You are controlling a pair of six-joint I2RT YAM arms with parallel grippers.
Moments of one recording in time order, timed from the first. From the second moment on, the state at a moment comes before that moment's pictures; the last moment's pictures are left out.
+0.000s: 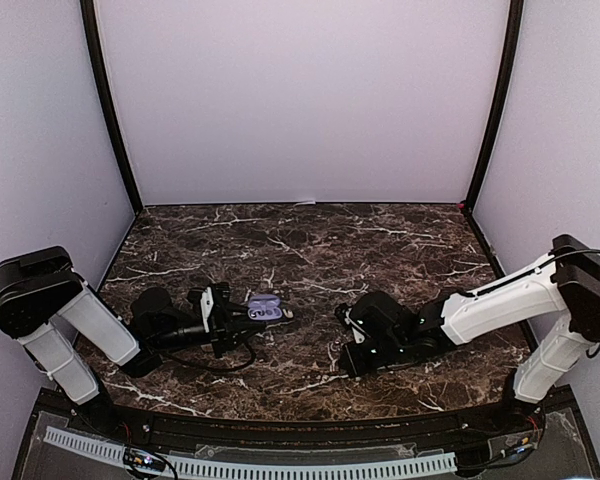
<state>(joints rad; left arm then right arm) -0.78 1.62 0.23 1.32 0.49 0.07 1.10 1.59 0.71 -0.11 -0.04 0.66</state>
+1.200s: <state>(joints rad) -0.78 1.62 0.23 1.32 0.49 0.07 1.02 1.66 0.79 -0.14 0.08 0.64</state>
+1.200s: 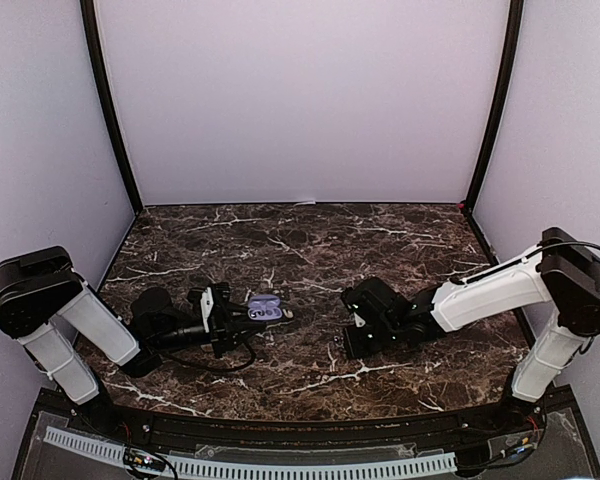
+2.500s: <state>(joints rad) -0.78 1.62 0.23 1.32 0.49 0.07 0.93 1.78 0.96 -0.19 0.08 0.50</state>
